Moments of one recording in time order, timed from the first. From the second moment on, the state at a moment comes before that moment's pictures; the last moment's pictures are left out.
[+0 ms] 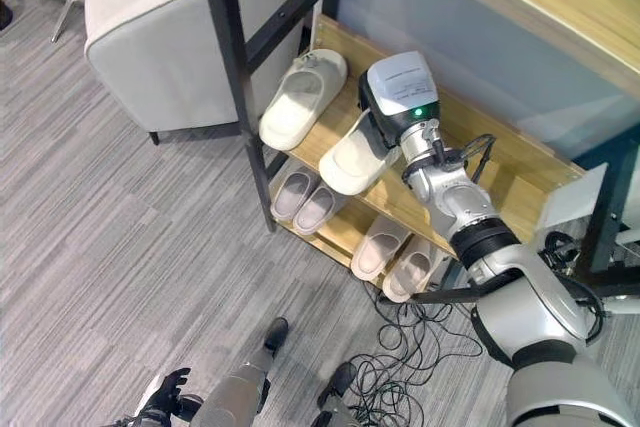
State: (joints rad) left arm -0.07 0.26 -0.21 1.30 0.13 -0.18 0.28; right arm -1.08 -0.66 0.66 0.77 -0.78 0.00 -0.42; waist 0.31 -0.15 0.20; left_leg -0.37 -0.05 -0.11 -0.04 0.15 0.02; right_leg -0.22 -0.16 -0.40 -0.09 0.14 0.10
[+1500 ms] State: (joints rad) left arm -0.10 0.27 -0.21 1.27 0.01 -0.22 0.27; right arm -1.17 -0.63 0.60 0.90 -0.27 -0.10 -0.37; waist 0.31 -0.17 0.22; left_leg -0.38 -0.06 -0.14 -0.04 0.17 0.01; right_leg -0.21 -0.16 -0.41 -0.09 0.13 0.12
